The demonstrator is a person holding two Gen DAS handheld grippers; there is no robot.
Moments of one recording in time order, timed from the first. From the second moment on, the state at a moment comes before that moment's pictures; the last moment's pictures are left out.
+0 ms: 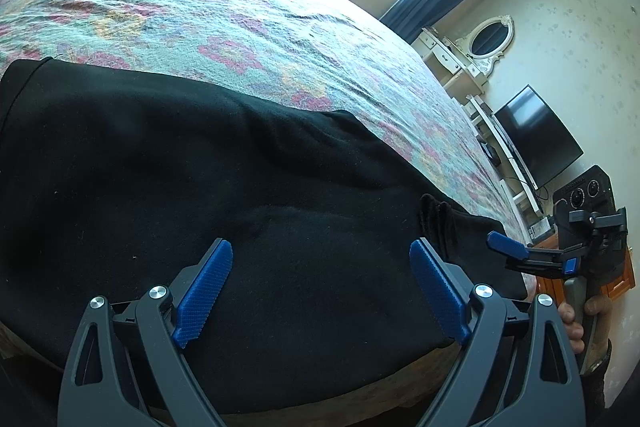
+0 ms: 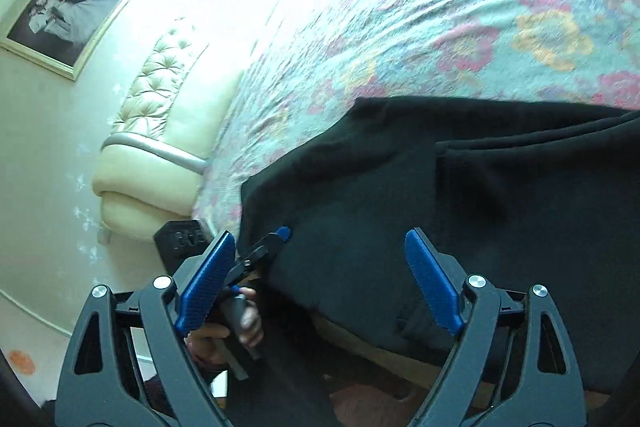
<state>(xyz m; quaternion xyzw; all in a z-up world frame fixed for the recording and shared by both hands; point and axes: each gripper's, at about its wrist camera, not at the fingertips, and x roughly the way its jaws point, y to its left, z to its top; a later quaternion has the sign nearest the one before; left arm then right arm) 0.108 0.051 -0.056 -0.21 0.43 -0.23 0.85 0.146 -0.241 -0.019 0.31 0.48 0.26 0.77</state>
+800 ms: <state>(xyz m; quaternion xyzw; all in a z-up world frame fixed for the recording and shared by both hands) 0.105 0.105 -0.037 -0.23 0.41 -0.21 0.86 0.136 -0.144 -0.034 0.03 0.53 0.14 0.83</state>
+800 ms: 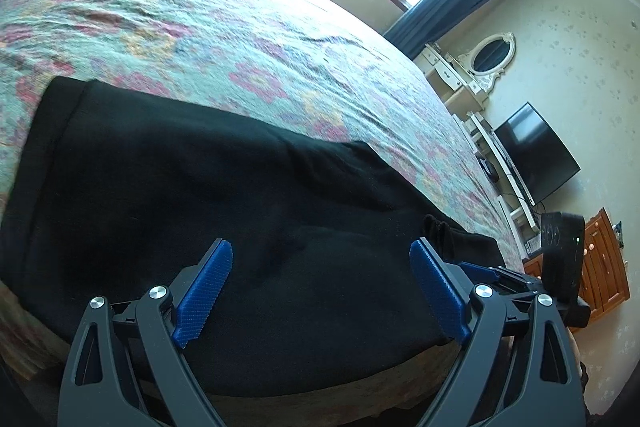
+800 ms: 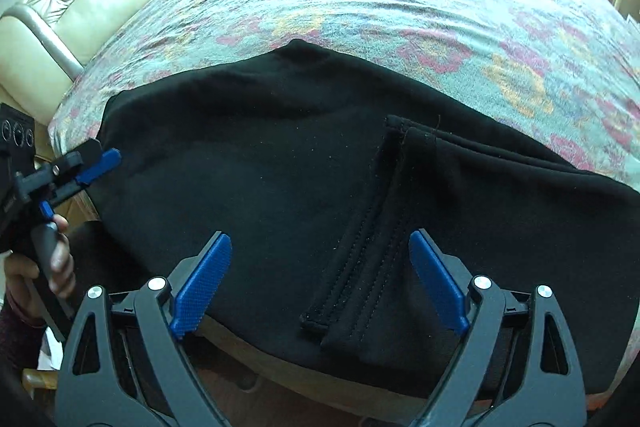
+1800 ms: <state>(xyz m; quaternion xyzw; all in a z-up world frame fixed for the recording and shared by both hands) 0.154 0.279 -0.074 -0.34 0.48 -0.21 0.78 0.137 -0.135 -0.052 0.02 0.53 0.14 0.83</state>
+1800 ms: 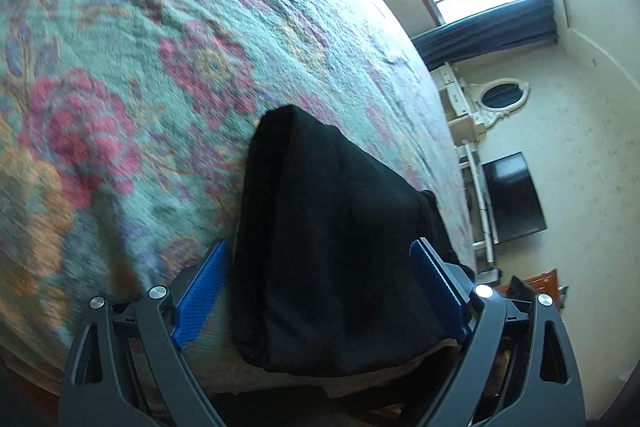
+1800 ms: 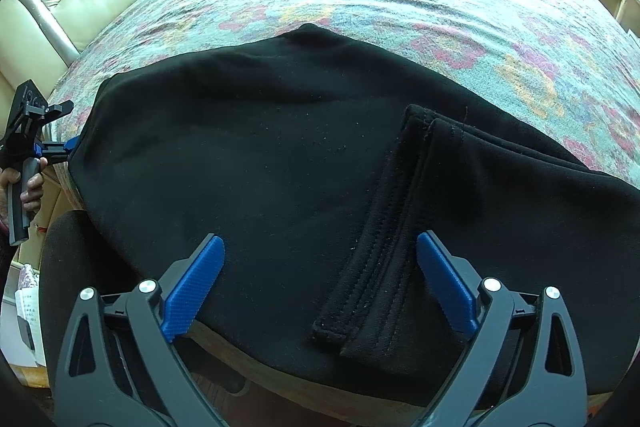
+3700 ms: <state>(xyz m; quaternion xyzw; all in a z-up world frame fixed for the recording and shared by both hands) 0.168 0.039 0.054 -0.24 0.47 -0.37 0.76 0.092 -0.242 -0.036 0.23 0.48 0.12 0.84</state>
